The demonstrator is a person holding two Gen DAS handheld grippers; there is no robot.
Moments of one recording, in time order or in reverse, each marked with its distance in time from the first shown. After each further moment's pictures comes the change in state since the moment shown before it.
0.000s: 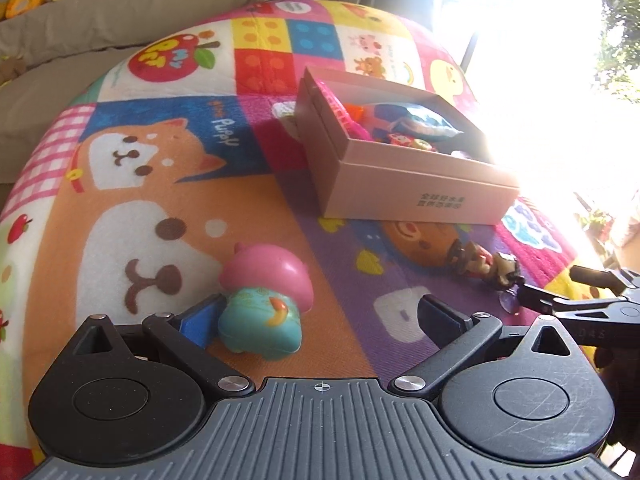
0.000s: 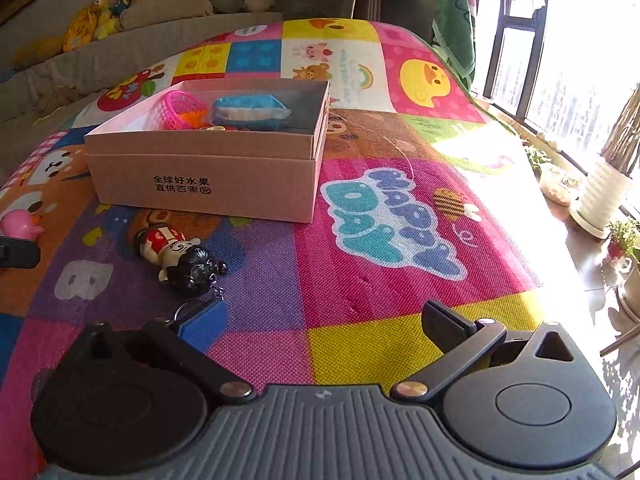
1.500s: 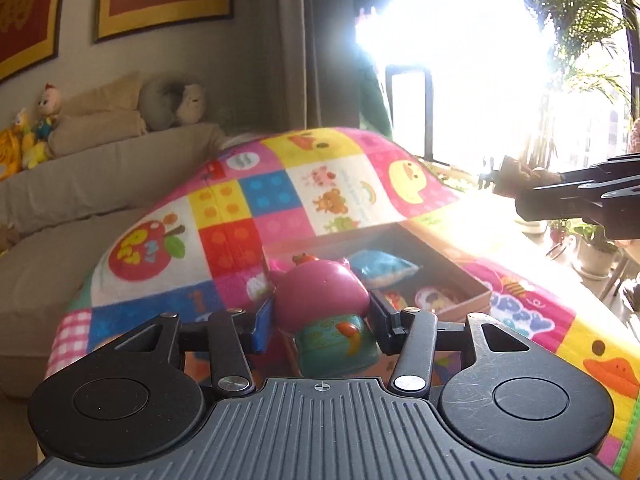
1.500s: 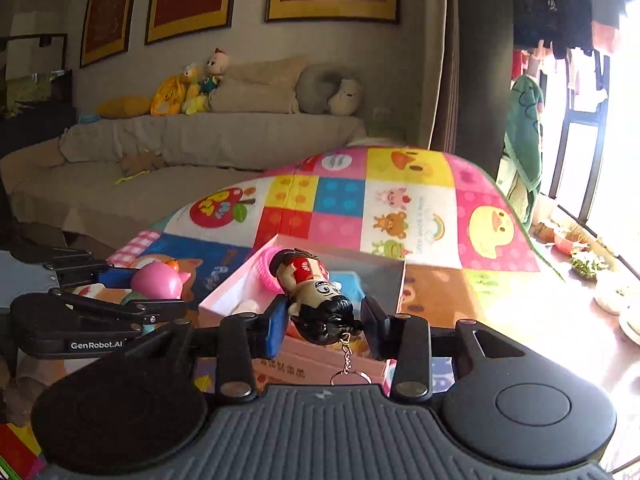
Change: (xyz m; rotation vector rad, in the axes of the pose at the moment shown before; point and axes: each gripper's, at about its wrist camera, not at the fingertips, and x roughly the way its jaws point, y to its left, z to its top) left arm -0.026 -0.061 0.082 0.282 -0.356 0.090; right arm -0.102 0.011 0.115 -0.122 -0.330 0.198
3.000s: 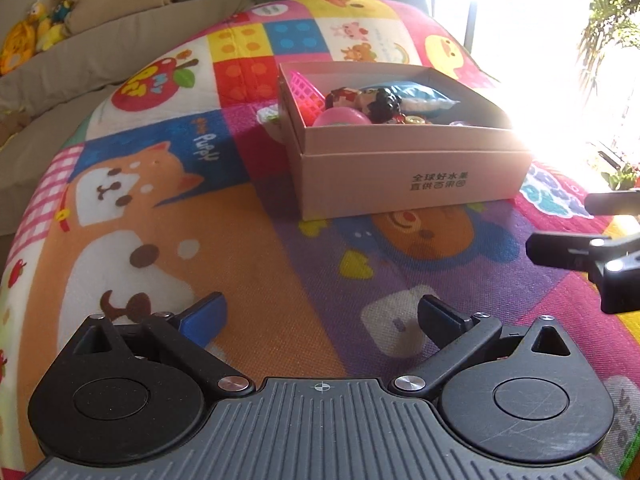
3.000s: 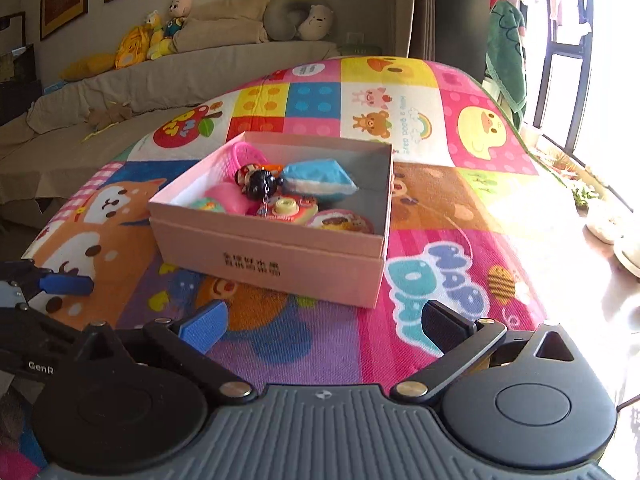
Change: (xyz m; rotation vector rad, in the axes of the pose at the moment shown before) left arm 0.027 -0.005 -0.101 -0.117 0.357 0.069; right arm 0.067 0.006 -0.111 0.088 0.311 -0.018
